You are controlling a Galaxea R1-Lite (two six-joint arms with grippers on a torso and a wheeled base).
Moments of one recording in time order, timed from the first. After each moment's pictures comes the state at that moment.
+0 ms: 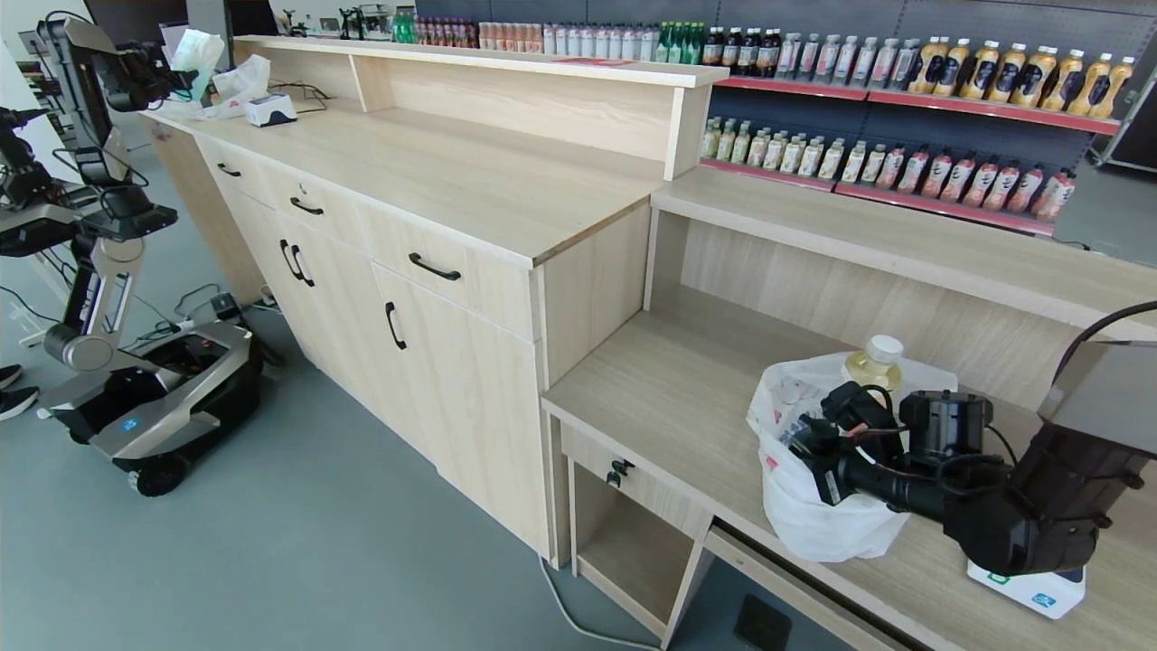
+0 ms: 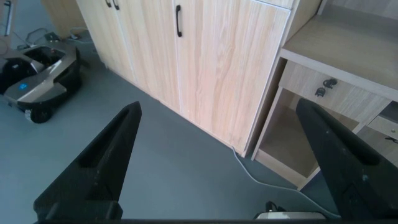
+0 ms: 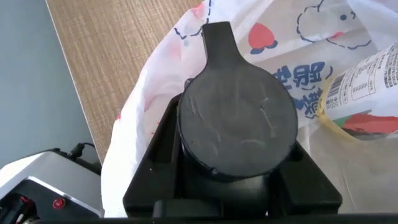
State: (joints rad) left arm 0.00 0.00 0.00 0.00 0.00 0.00; right arm 0.04 2.22 -0.65 -1.13 0.30 -0.39
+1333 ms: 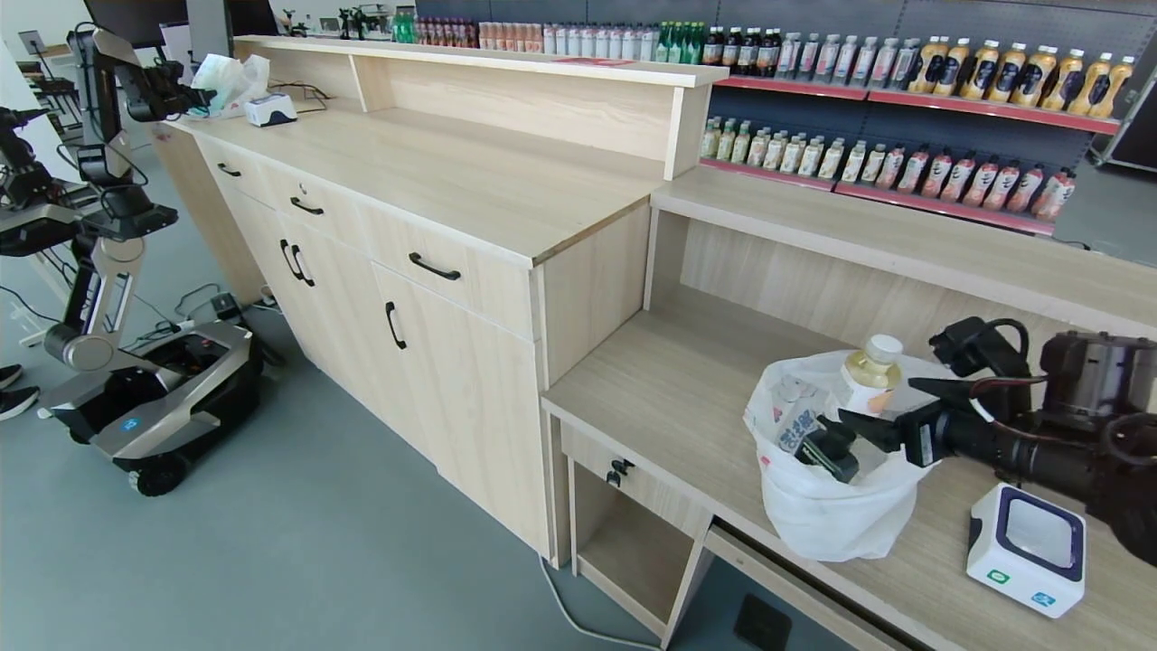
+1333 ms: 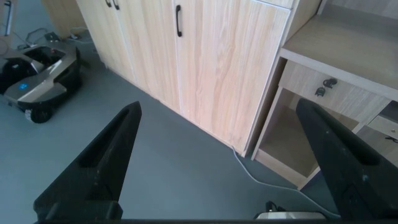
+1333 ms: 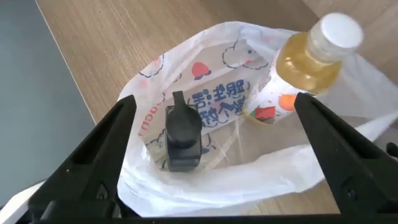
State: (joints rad) left arm 0.00 0.00 0.00 0.00 0.00 0.00; right arm -0.05 1.76 -0.55 -0.89 0.29 -0.34
